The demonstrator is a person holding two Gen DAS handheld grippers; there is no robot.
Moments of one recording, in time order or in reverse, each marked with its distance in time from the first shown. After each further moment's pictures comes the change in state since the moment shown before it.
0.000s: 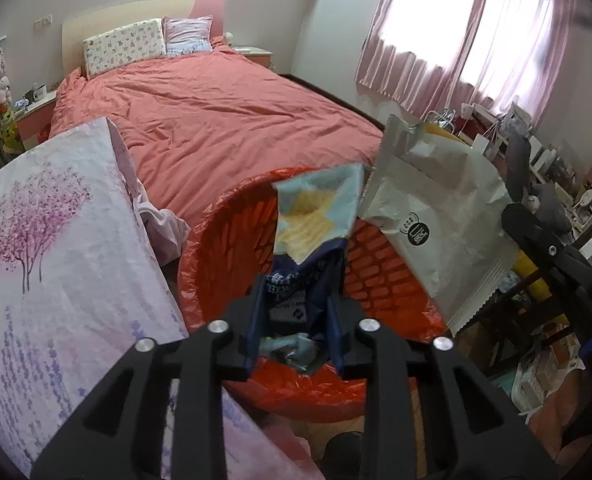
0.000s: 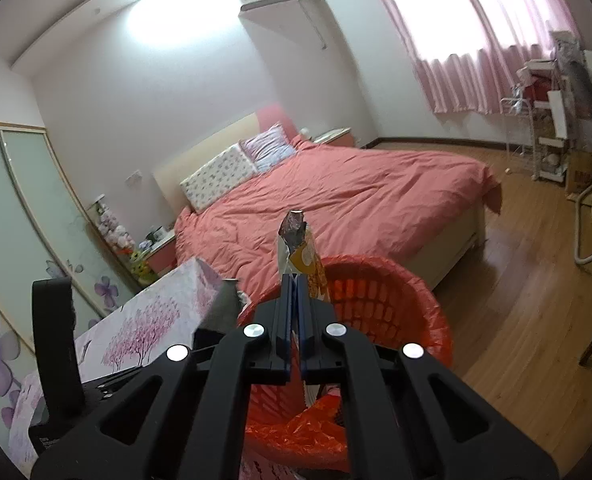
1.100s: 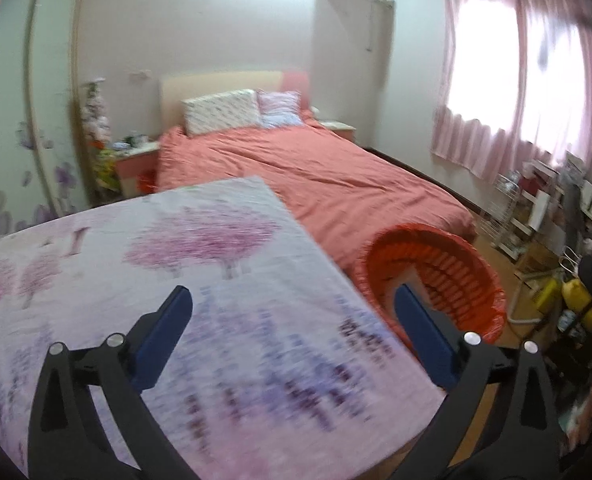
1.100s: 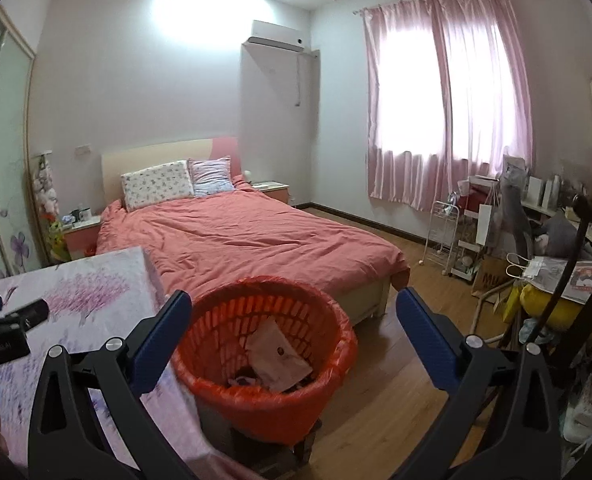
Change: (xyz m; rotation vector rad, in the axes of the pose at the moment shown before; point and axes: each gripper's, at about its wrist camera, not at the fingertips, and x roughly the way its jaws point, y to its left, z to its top) left arm -0.187 0.086 -0.081 -0.072 -0.312 0.323; right arm -0.101 0.103 -0.047 -0.327 -0.204 -0.365
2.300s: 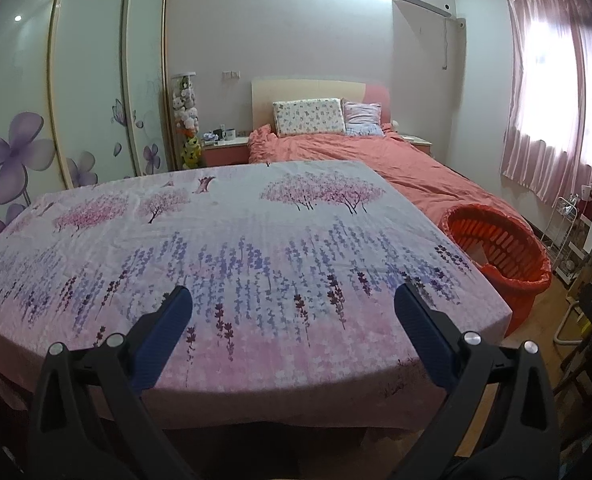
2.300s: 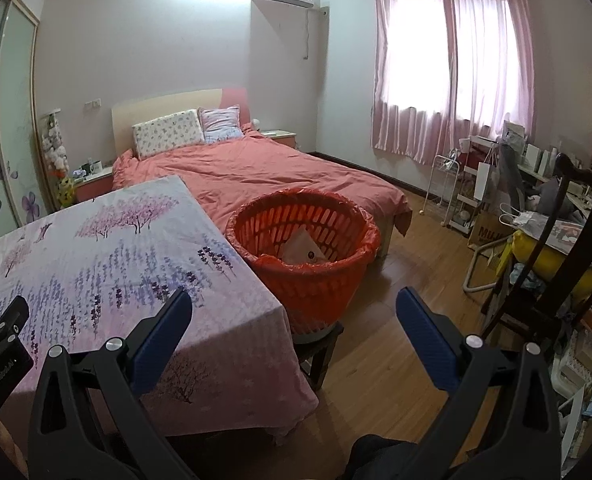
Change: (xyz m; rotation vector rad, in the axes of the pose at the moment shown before) left arm -0.114 0.060 -0.111 -0.106 -0.030 0.248; right arm -0.068 0.056 -0.066 -0.018 0.192 -0.014
